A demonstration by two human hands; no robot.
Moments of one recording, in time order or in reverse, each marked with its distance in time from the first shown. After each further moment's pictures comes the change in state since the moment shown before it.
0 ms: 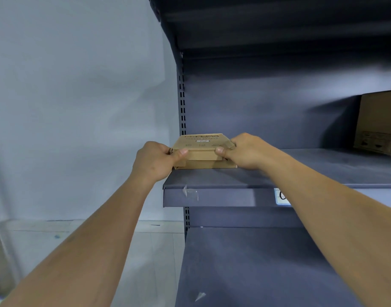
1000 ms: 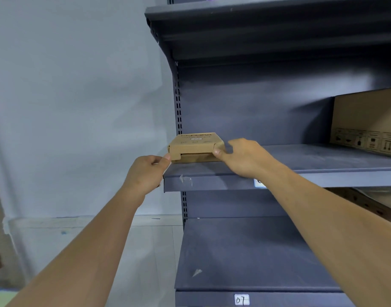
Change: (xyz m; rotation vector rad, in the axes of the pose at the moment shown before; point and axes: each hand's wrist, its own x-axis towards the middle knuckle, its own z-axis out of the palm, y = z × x) left_hand -0.062 -0.005 -0.019 -0.181 -0.035 -0.105; right_hand -0.080 -0.011 -0.009 -0.013 0.092 0.018
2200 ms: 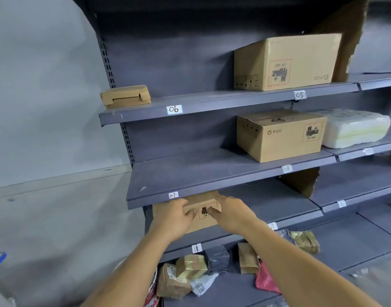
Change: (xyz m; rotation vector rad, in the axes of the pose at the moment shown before) left_hand -0.303 -0.041 0.132 0.460 -0.593 0.095; right_hand -0.323 0.129 0.080 -0.028 -0.288 0.371
